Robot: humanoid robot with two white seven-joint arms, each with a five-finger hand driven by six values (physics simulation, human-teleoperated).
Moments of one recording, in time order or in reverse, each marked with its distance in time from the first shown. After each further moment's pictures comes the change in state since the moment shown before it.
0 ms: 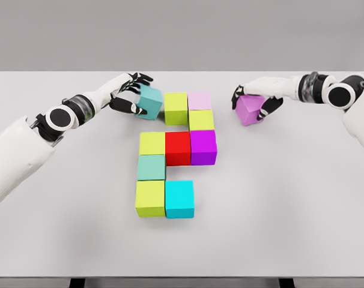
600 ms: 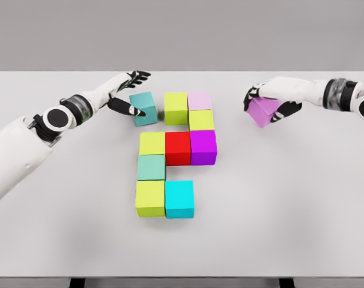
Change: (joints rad) left arm 0.002 0.014 -0.001 -0.004 0.000 -0.025 -0.002; right arm 0.144 -0.181 -0.091 -0.328 -0.049 -0.001 0.000
